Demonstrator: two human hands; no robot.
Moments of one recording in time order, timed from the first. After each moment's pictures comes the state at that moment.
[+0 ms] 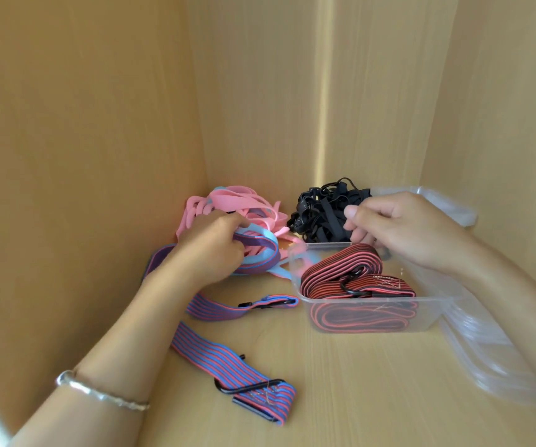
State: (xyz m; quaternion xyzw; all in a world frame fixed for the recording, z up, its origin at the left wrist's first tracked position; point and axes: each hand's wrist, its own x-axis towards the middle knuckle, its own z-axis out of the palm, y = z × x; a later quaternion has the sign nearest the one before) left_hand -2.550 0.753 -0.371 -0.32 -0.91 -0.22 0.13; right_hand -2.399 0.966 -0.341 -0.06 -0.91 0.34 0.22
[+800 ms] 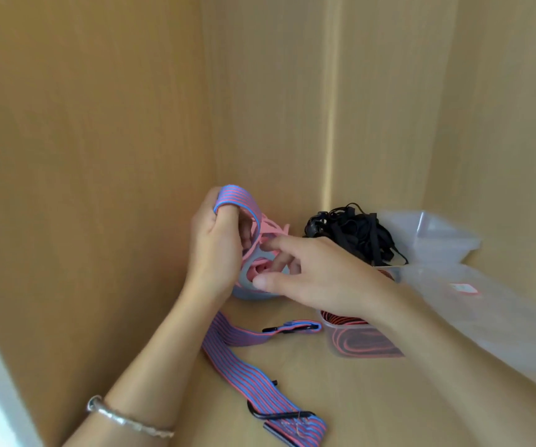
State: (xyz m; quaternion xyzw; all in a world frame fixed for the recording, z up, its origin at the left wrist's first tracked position) left_hand -2.509 0.754 -0.338 -0.30 -0.58 -0.74 0.18; right_hand -2.433 0.871 -0.346 0.07 -0.95 0.25 0.17
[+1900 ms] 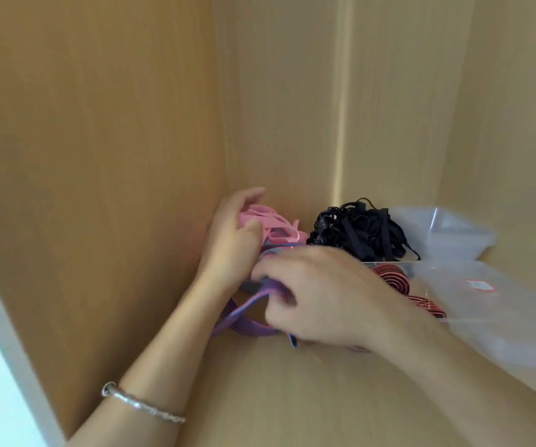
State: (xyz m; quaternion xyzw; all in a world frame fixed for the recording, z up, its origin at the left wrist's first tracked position) left_hand -2.530 0.754 -0.351 -0.31 -0.70 -0.63 0.14; right_hand -2.408 0.842 -0.348 0.17 -0.95 0.05 0.26
